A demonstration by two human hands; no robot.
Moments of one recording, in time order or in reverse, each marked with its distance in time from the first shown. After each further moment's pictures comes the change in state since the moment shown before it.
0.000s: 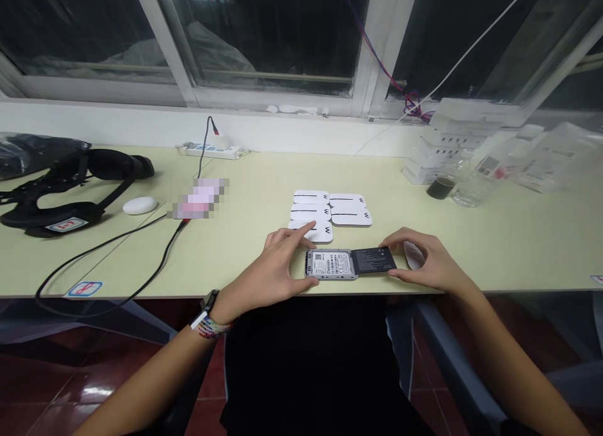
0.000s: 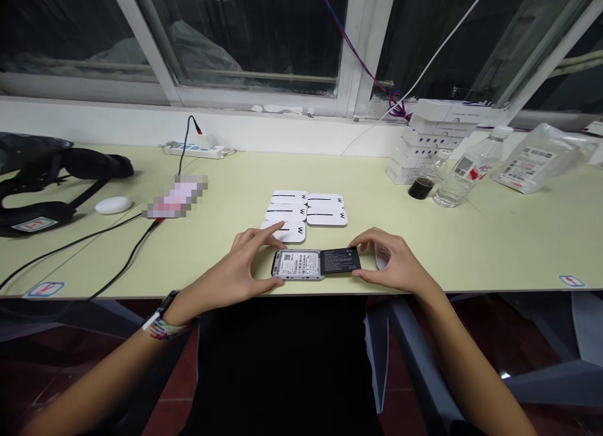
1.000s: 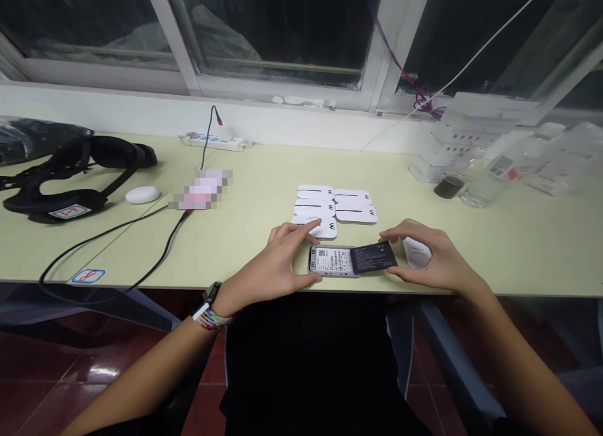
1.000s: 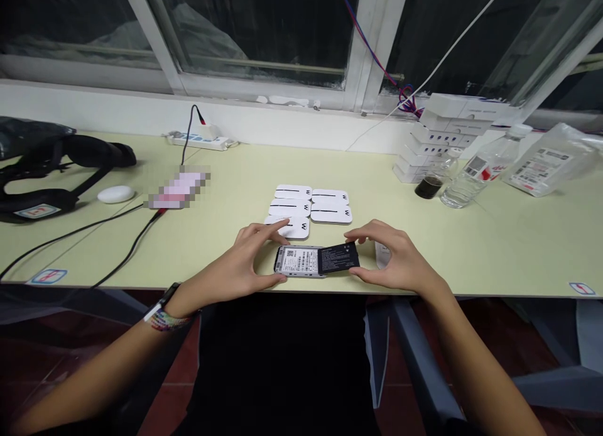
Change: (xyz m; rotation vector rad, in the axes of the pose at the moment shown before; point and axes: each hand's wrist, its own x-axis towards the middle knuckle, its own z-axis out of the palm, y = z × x) left_hand 0.000 0.000 0.001 -0.015 -0.013 0.004; right_hand 0.015 -0.018 -0.005 -0.061 -0.049 -0.147
